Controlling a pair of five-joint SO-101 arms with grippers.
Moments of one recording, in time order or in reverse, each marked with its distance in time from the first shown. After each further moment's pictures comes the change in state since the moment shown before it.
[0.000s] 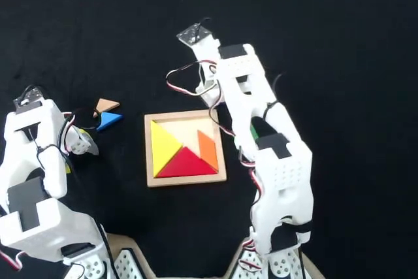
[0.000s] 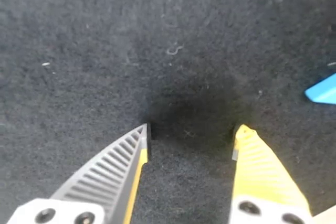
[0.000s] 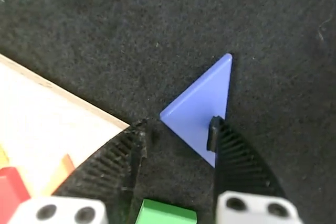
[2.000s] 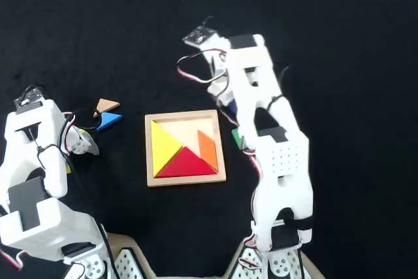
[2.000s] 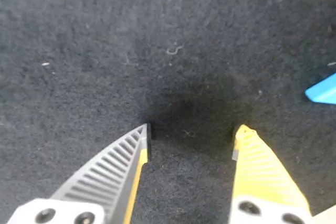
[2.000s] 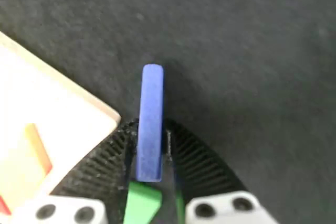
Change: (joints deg) left arm 0.0 0.0 0.0 0.0 0.0; right arm 4.4 9.0 -16.3 13.9 10.4
